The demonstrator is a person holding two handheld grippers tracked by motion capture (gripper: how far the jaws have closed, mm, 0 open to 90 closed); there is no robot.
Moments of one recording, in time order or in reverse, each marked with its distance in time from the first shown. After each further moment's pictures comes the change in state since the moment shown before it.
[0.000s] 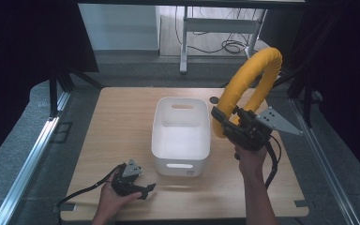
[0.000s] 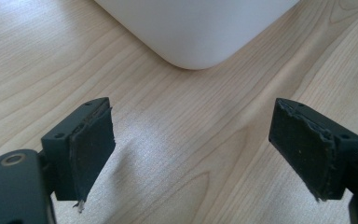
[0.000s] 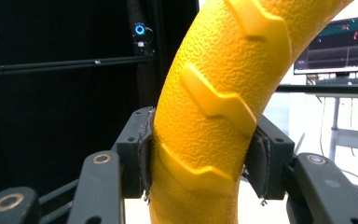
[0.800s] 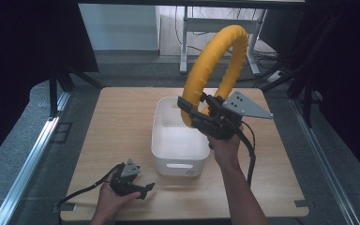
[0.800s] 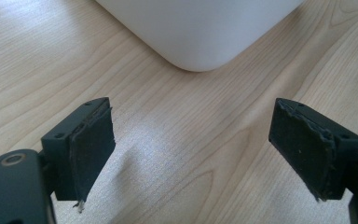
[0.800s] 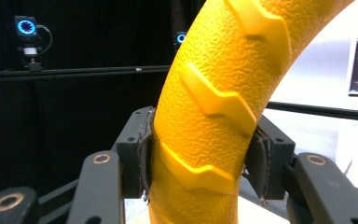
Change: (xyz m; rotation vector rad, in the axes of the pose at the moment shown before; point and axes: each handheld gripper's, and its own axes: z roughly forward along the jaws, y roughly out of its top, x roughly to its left) left arm 0.002 0.000 -0.003 -0.011 0.007 0.005; right arm 0.053 0.028 0.054 -0.010 0.156 -0.040
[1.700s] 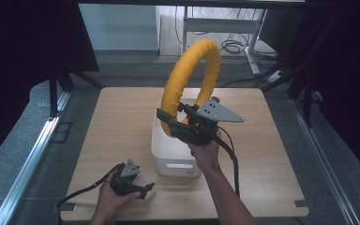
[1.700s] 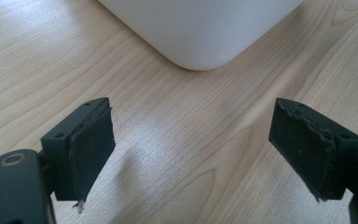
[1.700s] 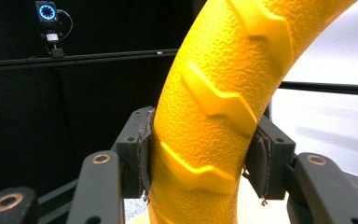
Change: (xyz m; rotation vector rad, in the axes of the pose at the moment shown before) left arm 0.001 0.000 0.000 0.012 0.003 0.005; right arm 0.021 -0.032 0.030 0.055 0.077 0.048
